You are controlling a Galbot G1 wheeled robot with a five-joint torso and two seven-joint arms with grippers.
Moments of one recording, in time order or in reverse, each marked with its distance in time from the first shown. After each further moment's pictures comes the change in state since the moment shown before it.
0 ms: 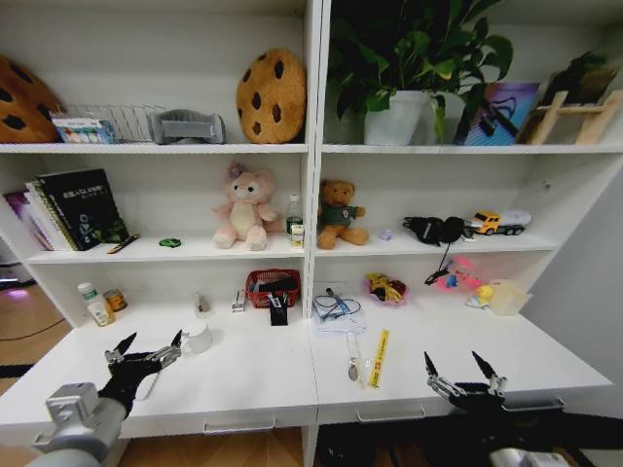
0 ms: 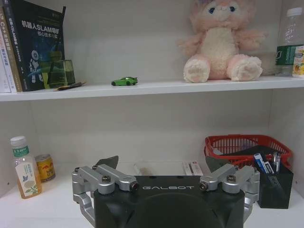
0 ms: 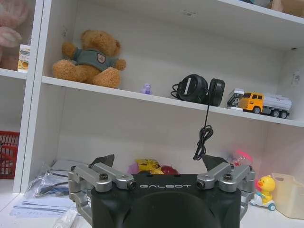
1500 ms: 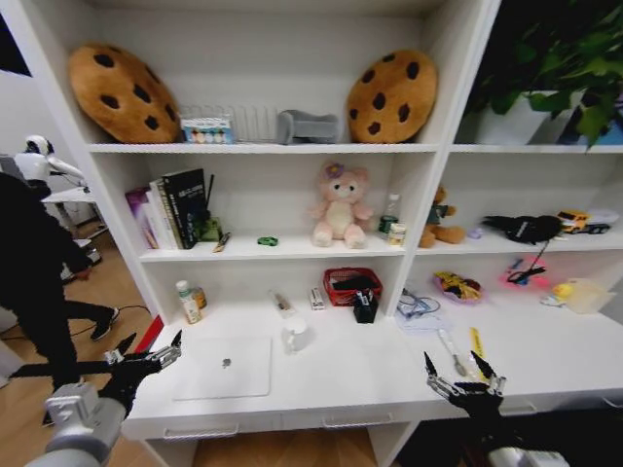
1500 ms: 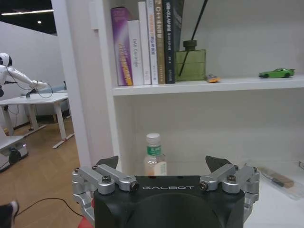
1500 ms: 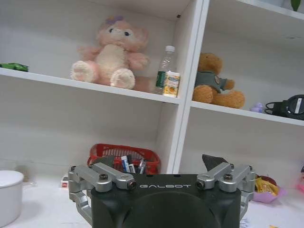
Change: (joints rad) left arm 0.000 0.000 0.000 0.000 0.000 0.000 -0.001; right arm 0.003 -0.002 -0.002 -0.003 0.003 -0.002 0.000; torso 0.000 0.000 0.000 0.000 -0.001
